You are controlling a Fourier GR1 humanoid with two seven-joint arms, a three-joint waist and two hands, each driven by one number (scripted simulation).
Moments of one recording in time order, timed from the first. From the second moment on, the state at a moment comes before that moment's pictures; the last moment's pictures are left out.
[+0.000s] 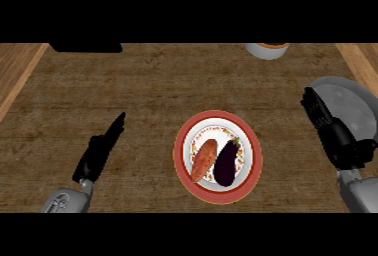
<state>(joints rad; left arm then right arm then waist) -0.13 0.28 -0.26 -1.29 0.05 0.09 0.09 -0.19 -0.54 0.27 -1.33 -0.33 -0.12 -0.22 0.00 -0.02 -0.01</state>
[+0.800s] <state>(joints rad) -0.16 0.31 -0.01 -1.54 0.24 0.16 0.18 0.00 -0.49 0.37 -1.63 -0.09 -0.46 -0.10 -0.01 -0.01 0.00</state>
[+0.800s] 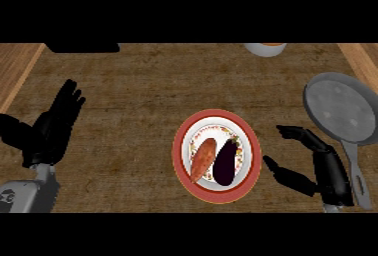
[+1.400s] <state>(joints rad) -0.16 0.28 -0.02 -1.59 0.22 0.16 0.21 -0.15 -0.68 0.45 -1.82 0.13 -0.28 0.30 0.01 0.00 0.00</state>
